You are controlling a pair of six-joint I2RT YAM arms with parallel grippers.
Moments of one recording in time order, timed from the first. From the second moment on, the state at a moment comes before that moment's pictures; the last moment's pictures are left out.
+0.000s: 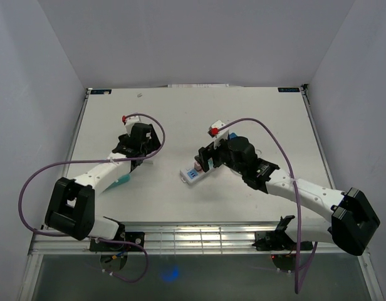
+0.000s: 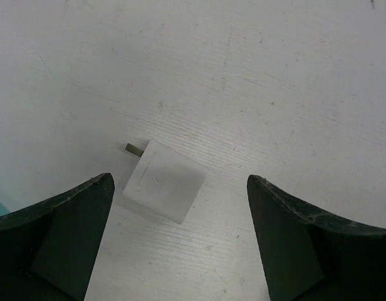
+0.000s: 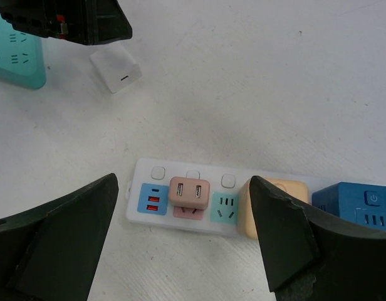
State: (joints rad) left arm -0.38 1.38 0.82 -0.14 -0.42 -0.58; right arm 0.85 1.22 0.76 0.15 0.02 0.05
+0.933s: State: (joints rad) left arm -0.36 1.65 0.89 -0.17 -0.35 -0.50; right arm 0.80 1.18 0.71 0.21 0.06 0.09
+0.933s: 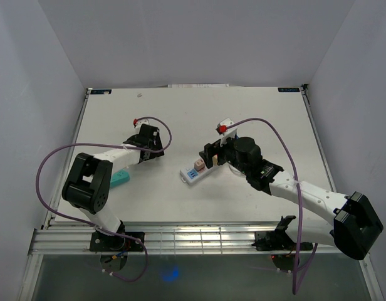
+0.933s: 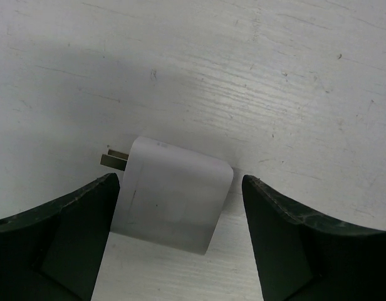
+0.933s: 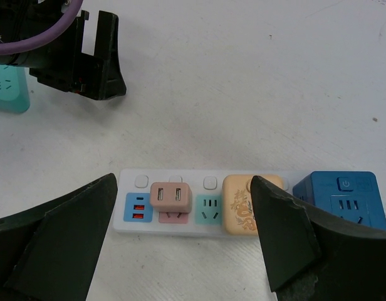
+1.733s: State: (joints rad) left arm -0.38 1.47 0.76 0.00 -0.02 -0.57; right arm 0.79 1.20 0.71 0.21 -0.05 0.15
